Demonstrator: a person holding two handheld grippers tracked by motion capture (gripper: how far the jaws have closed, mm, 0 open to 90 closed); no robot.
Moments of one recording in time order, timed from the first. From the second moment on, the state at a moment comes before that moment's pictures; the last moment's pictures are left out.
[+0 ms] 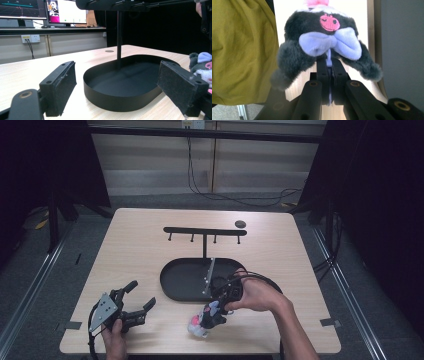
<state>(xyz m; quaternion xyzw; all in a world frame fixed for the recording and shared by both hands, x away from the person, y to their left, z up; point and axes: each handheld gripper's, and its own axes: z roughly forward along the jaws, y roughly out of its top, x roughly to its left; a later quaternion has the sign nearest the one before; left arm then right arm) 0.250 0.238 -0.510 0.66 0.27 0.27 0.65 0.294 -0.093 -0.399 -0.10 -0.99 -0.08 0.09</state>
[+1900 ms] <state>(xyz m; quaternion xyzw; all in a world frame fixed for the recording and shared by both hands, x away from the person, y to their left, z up) 0.250 0.238 -0.510 0.66 0.27 0.27 0.65 0.377 -0.066 -0.308 -0.11 -0.99 -0.08 0.07</state>
